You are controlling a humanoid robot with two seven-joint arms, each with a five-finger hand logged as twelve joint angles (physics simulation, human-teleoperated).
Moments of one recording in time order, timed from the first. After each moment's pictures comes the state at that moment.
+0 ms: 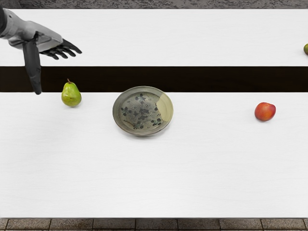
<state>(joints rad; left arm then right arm) -2.16 0.54 1.06 -1.16 0.14 -0.61 -0.03 -0.10 0.00 0.01 0.23 0.04 0.03 0.17</state>
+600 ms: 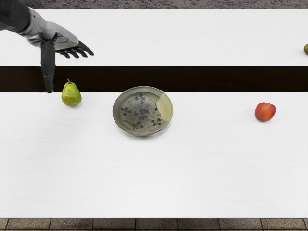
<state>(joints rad) -2.18 0.42 1.06 -1.13 0.15 -0.61 0.01 -0.10 0.00 0.00 0.22 0.05 0.03 0.17</state>
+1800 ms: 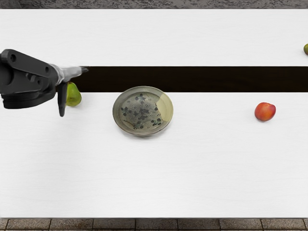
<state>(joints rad) -1.90 0.20 1.23 -1.33 0.14 0.28 0.06 -0.10 0.00 0.00 0.22 0.05 0.03 0.17</state>
